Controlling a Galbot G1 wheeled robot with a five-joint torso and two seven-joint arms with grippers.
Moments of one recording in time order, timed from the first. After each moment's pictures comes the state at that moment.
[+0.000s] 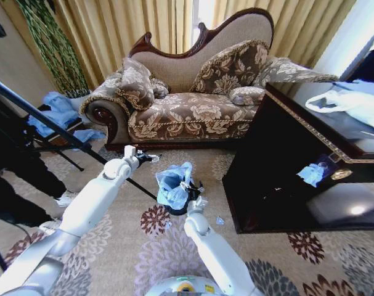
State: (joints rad) left arm 0.51 -0.92 -0.09 -1.49 -0.68 0.54 0.10; right arm -0.88 1.53 -0.12 1.38 0.50 0.17 0.58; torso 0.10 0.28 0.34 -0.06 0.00
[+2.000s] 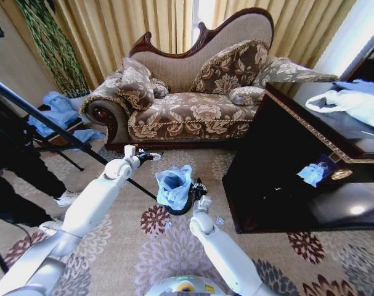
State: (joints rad) left arm 0.53 -0.96 -0.07 -1.49 -0.76 0.49 0.07; right arm -0.90 1.38 -0.13 1.54 0.54 0.11 0.64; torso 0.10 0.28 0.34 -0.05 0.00
